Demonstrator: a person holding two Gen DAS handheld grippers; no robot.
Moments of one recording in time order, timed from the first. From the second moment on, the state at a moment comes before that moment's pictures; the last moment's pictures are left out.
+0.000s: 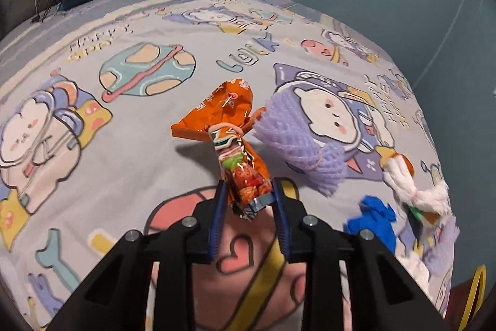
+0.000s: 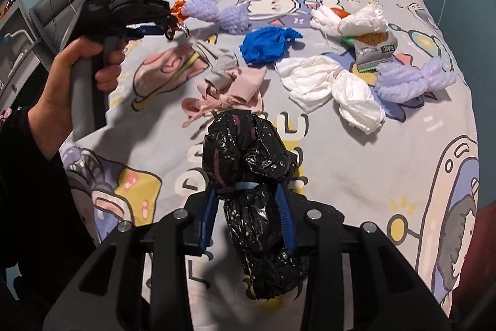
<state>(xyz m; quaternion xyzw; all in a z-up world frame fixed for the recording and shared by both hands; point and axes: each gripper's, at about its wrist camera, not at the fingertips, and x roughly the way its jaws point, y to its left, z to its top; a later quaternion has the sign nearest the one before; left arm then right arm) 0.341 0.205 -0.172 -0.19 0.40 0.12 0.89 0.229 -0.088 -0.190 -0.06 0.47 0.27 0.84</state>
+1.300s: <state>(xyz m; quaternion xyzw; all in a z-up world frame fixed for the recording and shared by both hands) 0.173 0.124 -0.039 -0.09 0.30 0.02 0.95 0.182 -0.167 -0.048 0.02 0.33 0.23 0.92</state>
